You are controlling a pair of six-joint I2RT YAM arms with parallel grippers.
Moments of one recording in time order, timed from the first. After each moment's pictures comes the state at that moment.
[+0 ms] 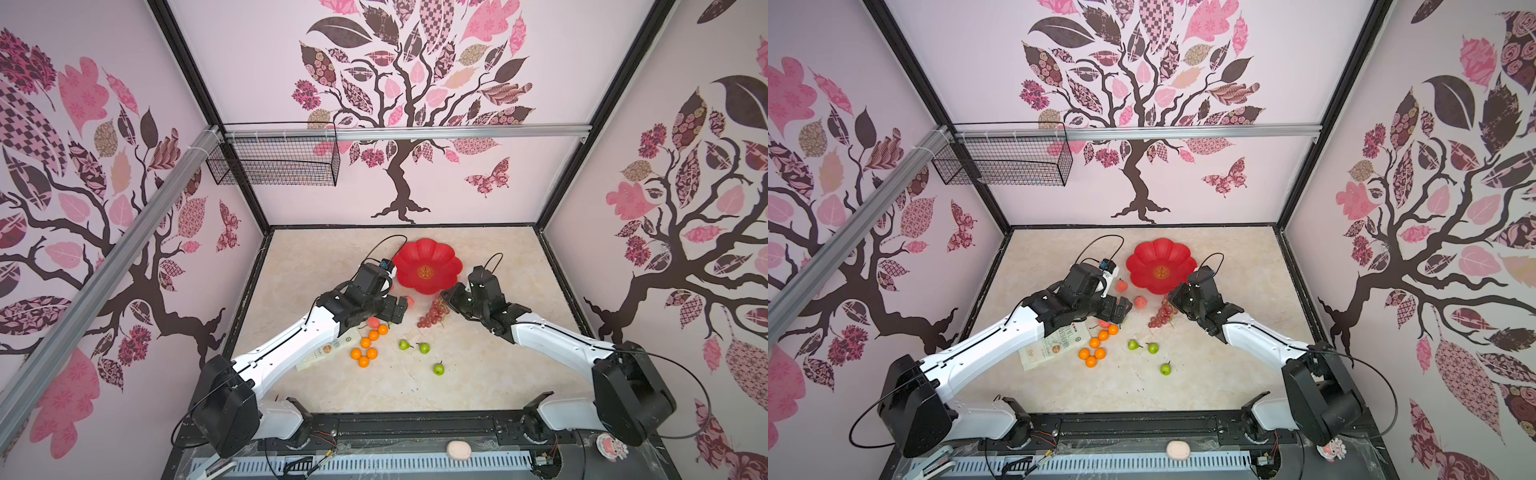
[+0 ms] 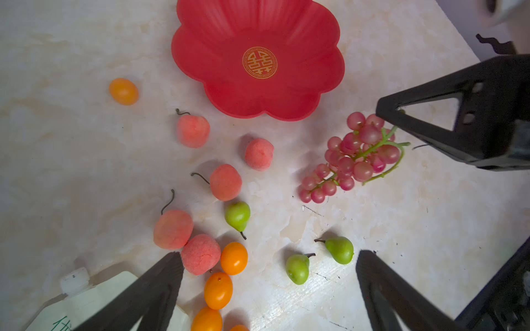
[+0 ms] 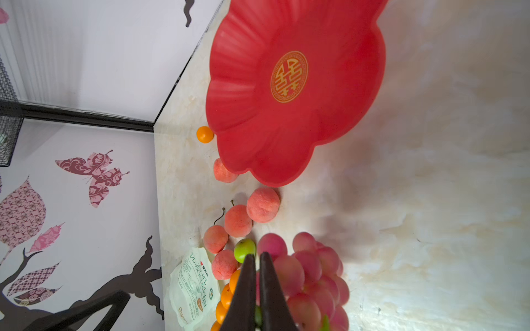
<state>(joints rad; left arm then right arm) -0.69 1.36 1.08 -0.53 -0.04 -0.25 0.50 1.33 0.76 -0.01 -0.09 1.03</state>
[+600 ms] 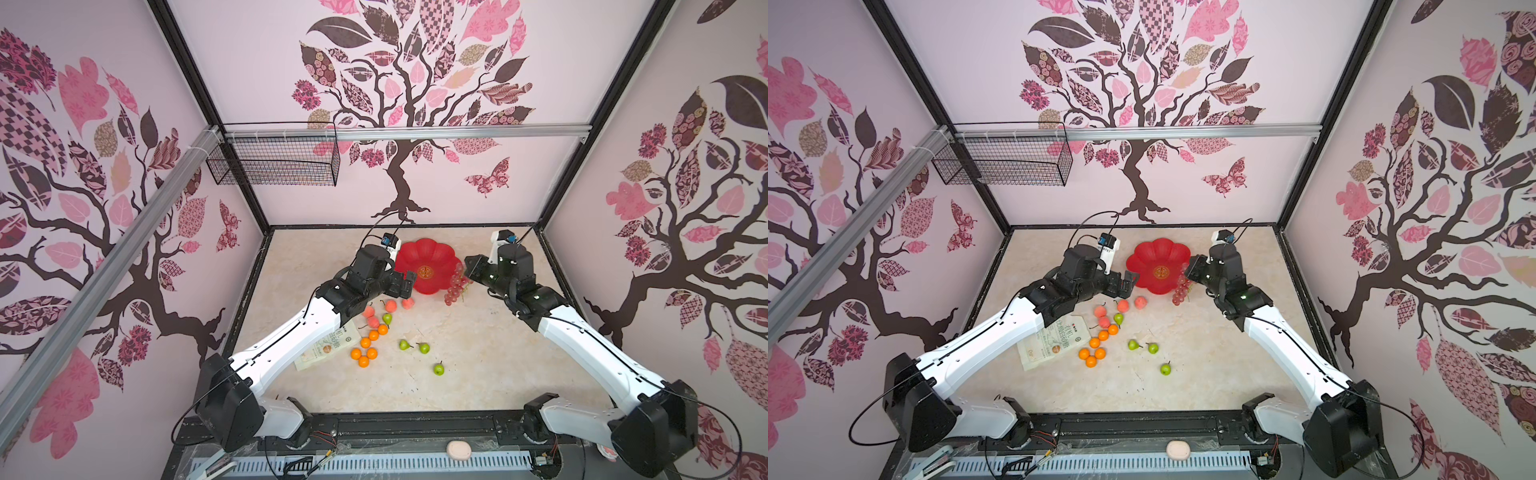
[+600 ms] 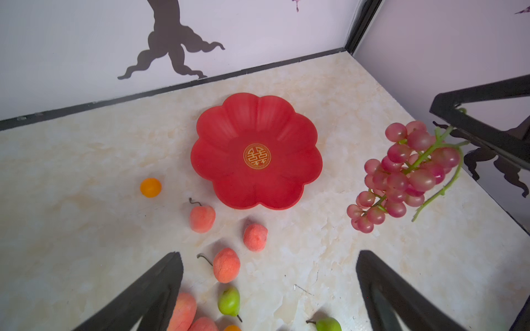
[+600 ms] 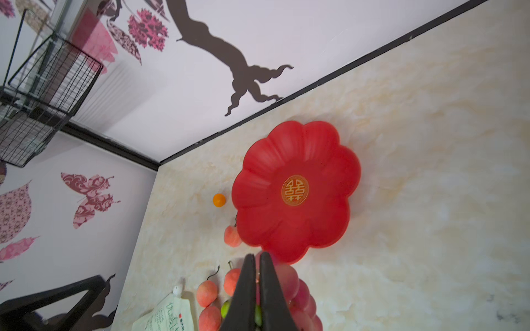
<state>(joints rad) -0.69 1.40 1.23 -0.37 -0.07 -0.21 0.33 1.20 0.98 -0.19 0.00 0.68</state>
